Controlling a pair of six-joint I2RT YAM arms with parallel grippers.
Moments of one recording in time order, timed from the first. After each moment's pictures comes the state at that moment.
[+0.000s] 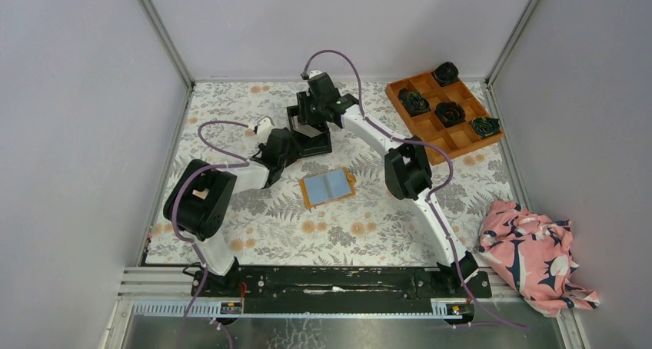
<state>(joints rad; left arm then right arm) -0.39 1.74 0.81 0.29 -0.30 -0.85 0.65 2.54 2.37 -0.50 -0.07 0.32</state>
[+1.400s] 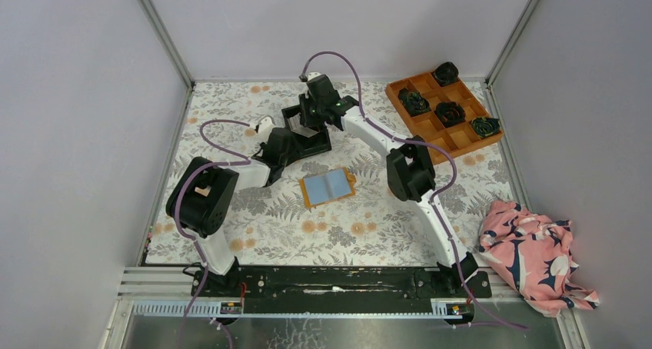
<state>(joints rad) -0.39 1.77 0.83 0.30 -0.28 -0.84 0.66 2.50 2.29 -0.47 -0.07 0.31</state>
